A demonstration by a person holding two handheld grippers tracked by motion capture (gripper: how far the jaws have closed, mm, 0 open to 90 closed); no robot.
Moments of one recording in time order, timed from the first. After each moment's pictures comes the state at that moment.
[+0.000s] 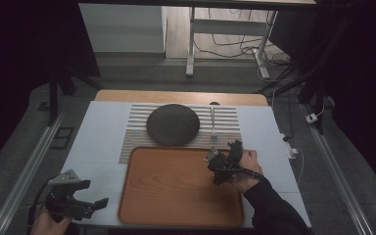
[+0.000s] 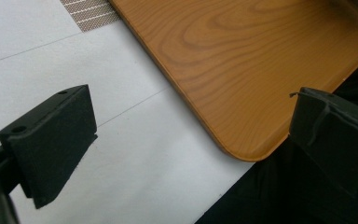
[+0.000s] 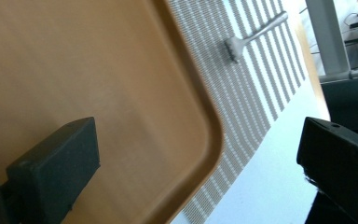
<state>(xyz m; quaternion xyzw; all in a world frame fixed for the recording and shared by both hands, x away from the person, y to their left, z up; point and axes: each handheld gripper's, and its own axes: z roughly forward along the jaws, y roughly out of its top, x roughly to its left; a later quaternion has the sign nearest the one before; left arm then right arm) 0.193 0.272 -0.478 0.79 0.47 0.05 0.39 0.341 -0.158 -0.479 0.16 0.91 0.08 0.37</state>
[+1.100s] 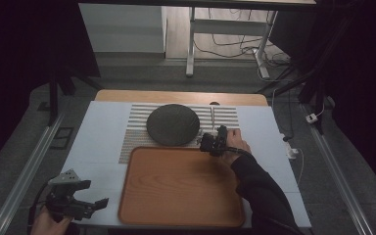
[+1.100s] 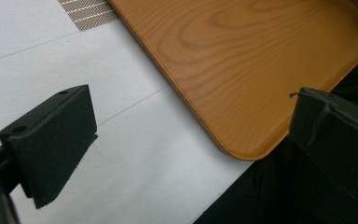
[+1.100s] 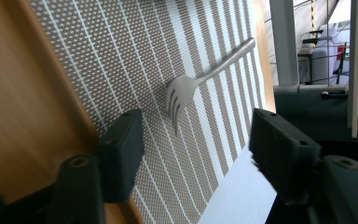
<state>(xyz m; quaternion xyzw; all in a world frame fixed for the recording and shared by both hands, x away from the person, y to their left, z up) 0.193 0.272 -0.478 0.80 0.46 0.05 0.39 0.422 -0.130 -0.507 0.10 0.90 0.02 0.43</state>
